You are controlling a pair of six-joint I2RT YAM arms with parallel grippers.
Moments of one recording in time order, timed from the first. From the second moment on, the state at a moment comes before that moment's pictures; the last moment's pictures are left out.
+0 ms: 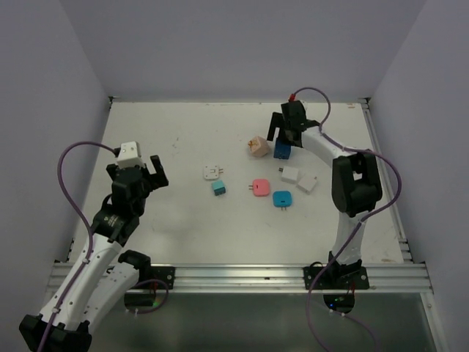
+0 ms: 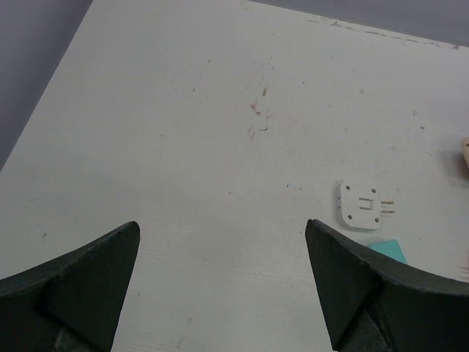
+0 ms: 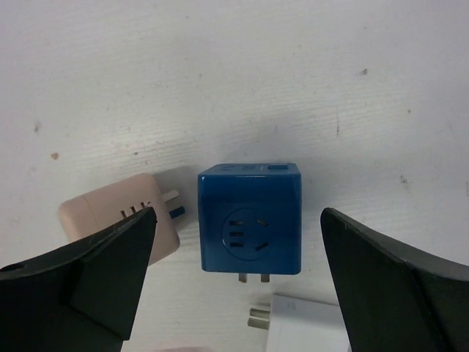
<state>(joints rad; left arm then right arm) -0.32 0.67 0.66 -0.35 -0.44 -0.28 0.31 1.99 1.49 -0.35 0.23 0.44</state>
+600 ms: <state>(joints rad) -0.32 0.55 0.66 -0.35 -0.45 -0.28 0.31 1.12 1.25 -0.42 0.33 0.38</state>
